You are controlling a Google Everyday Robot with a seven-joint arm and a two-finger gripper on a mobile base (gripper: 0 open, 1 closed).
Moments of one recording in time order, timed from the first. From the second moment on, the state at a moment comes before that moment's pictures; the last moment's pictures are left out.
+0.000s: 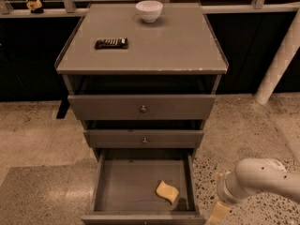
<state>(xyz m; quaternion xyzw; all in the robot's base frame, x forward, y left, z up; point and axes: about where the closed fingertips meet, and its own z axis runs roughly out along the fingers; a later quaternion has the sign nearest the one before) 0.402 -0.247 0.454 -0.55 0.83 0.08 0.12</state>
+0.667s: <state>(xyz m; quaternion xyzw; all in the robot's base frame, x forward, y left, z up) 0.447 -0.253 0.477 -0.55 0.82 0.06 0.15</state>
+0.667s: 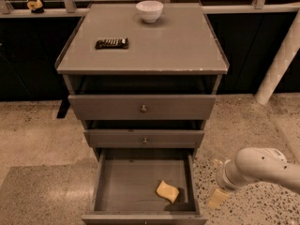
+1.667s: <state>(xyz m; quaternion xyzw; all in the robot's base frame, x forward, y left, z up) 0.485 -0.147 0.374 -0.63 0.75 0.11 0.14</state>
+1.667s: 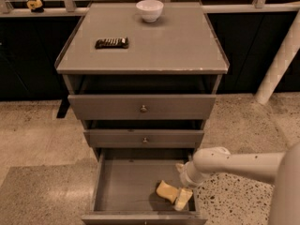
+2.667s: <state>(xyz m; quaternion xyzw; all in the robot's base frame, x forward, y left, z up) 0.483 -0.080 0.308 -0.66 0.72 0.16 0.15</state>
